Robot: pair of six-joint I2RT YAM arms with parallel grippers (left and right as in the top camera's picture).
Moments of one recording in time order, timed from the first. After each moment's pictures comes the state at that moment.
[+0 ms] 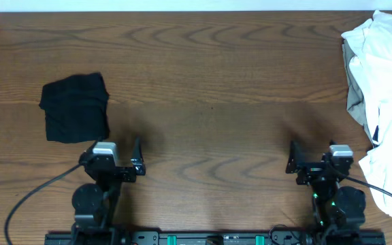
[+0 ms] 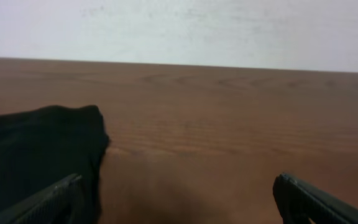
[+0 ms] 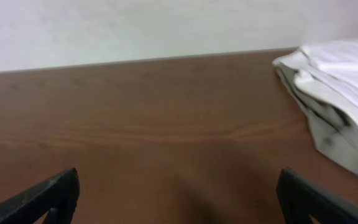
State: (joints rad) left arm -0.04 0.11 0.14 -0.21 0.08 -0.10; right arm 0.09 0.03 0.13 -0.31 0.03 0.15
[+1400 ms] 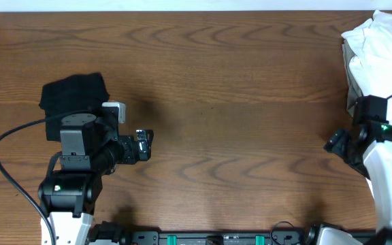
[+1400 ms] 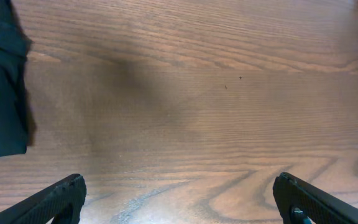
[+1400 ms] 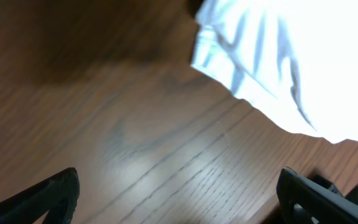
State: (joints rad) left arm -0.04 0.86 0.82 -0.80 0.31 -0.15; right arm -0.27 1.34 0.89 -0.99 0.31 0.49
